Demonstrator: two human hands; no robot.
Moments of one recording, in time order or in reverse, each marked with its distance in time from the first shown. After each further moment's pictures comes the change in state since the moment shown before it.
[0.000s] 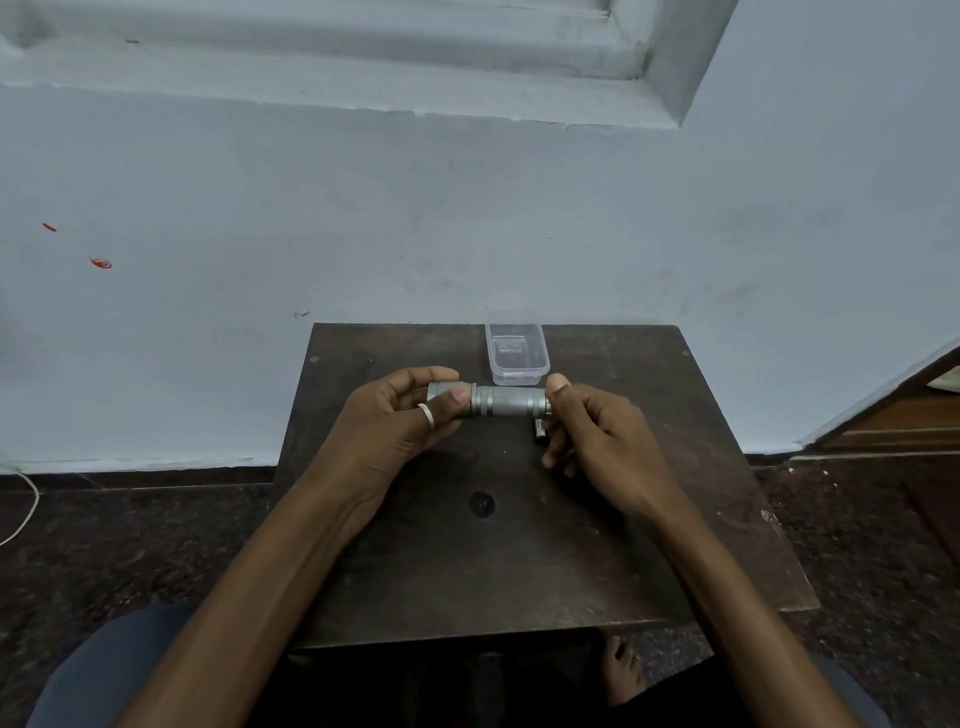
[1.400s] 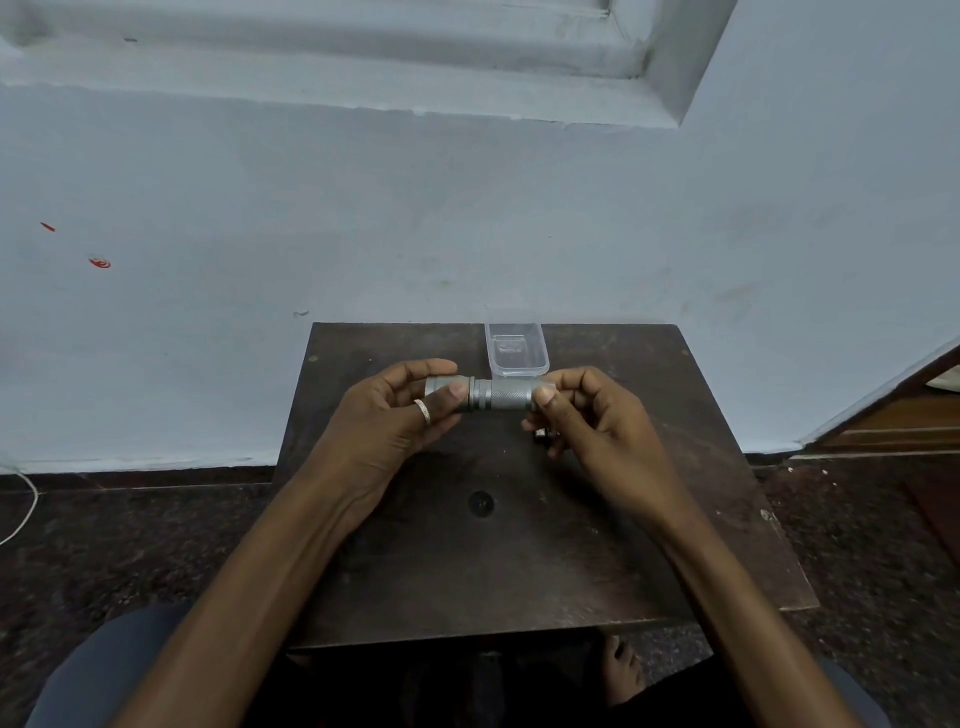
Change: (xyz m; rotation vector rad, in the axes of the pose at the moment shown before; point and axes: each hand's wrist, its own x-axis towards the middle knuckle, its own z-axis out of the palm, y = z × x) left_hand -0.002 0.005 0.003 -0.066 -0.030 0.009; right_hand 0.001 0.001 0.003 0.305 0.002 -0.075
